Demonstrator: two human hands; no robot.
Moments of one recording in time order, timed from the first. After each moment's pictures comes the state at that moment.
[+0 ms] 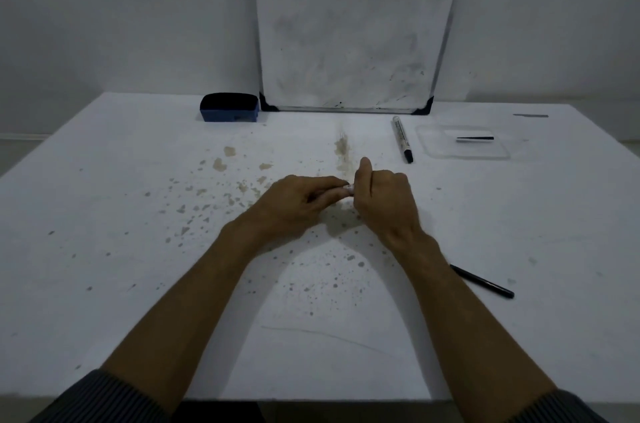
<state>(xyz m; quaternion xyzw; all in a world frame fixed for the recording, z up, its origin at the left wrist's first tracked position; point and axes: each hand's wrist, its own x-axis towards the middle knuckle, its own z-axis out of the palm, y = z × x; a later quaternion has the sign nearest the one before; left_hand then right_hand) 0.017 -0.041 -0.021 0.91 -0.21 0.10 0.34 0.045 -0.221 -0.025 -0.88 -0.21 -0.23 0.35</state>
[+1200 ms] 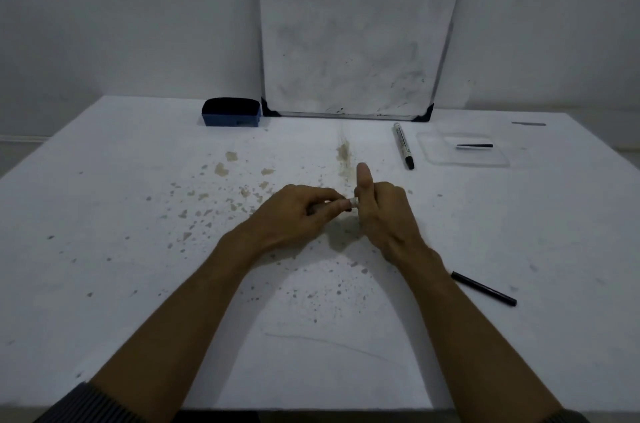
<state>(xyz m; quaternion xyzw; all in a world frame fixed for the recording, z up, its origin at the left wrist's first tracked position) 0.011 -0.038 -0.022 0.91 -0.20 0.07 0.35 0.031 -0.220 -0.023 -0.88 -0.17 -0.14 0.41</state>
